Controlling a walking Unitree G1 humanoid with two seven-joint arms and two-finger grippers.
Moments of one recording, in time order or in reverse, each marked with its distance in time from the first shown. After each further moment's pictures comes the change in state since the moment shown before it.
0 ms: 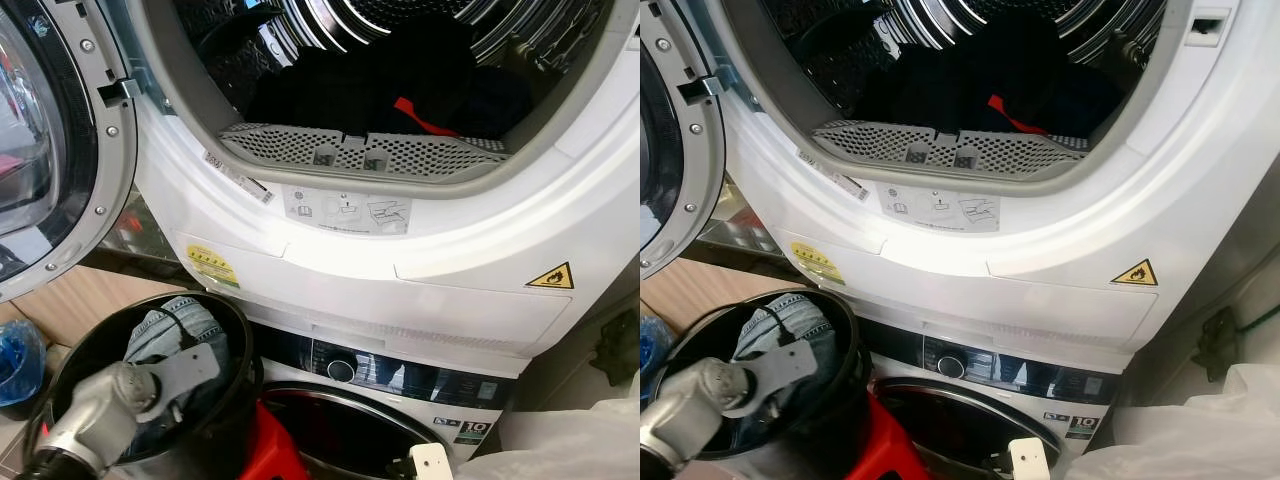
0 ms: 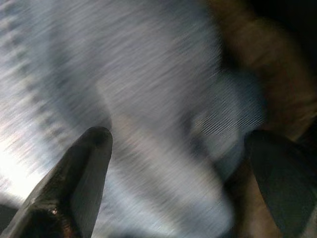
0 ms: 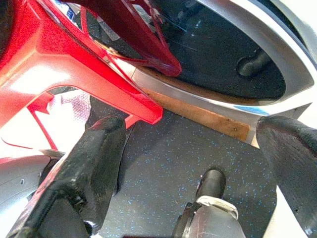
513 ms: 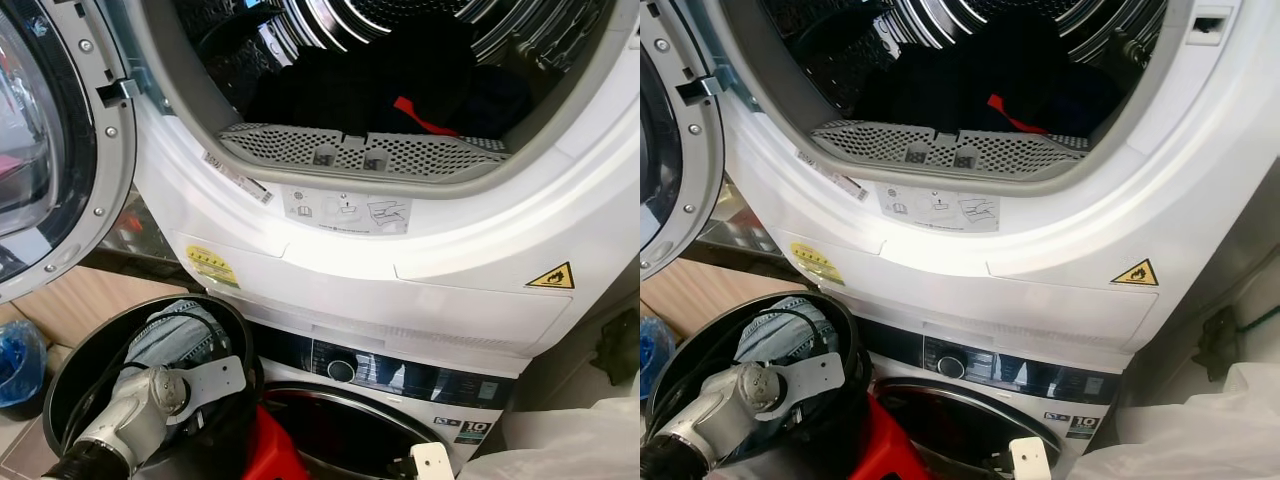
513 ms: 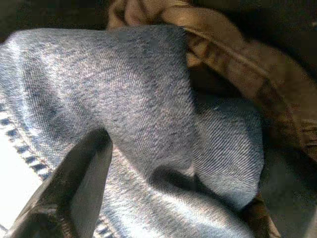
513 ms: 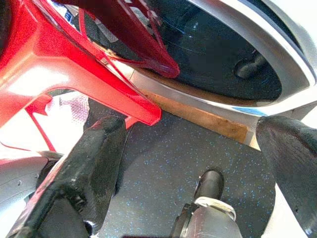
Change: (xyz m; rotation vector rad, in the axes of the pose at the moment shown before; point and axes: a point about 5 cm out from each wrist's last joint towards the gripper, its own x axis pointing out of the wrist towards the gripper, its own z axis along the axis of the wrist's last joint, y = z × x) left arm 0.017 0.001 0.014 0.148 0.061 0.053; right arm -0.001 -0.002 0.000 -0.007 -0.007 -0.004
